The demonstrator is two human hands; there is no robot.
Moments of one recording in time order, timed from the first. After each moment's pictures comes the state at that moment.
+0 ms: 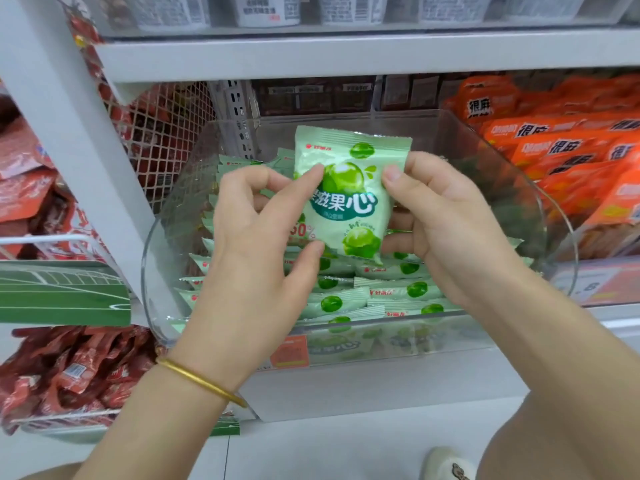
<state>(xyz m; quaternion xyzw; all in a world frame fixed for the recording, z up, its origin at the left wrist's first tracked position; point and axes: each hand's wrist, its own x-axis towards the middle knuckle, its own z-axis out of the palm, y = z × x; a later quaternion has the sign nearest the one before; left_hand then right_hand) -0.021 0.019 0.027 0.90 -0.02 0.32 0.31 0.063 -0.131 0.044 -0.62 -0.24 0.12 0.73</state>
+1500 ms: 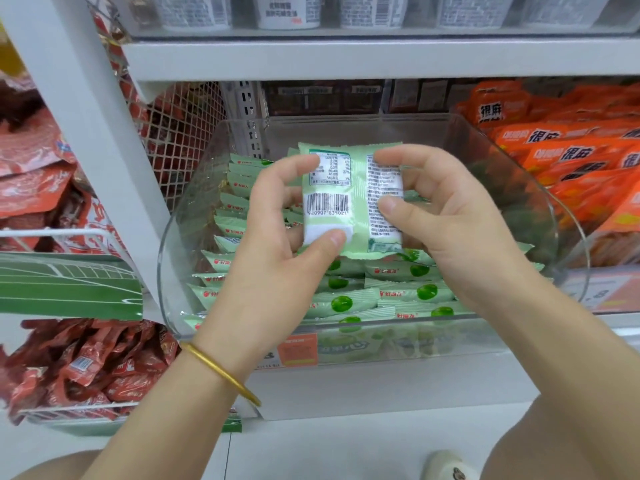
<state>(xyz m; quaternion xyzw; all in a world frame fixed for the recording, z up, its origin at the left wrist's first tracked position) -0.022 0.009 0.040 0.75 -0.01 0.22 0.62 0.066 -0.132 0.041 -0.68 -0.30 0.05 0.66</state>
